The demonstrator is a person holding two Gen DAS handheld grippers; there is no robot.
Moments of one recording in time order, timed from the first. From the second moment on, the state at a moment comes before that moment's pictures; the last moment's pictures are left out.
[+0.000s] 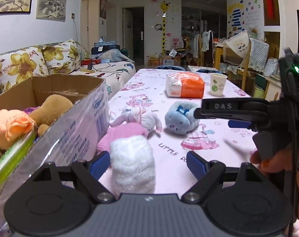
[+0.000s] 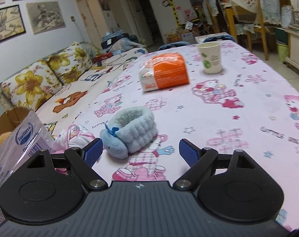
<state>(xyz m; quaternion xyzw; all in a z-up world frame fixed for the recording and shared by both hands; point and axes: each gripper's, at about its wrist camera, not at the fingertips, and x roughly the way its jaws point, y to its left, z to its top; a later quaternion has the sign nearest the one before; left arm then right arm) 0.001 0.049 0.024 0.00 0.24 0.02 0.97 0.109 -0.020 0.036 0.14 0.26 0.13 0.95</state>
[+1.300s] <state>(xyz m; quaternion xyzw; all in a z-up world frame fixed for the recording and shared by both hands) 0.032 0.055 0.005 -0.05 0.30 0.01 0.95 0.137 -0.003 0.030 0.12 0.28 0.18 0.94</state>
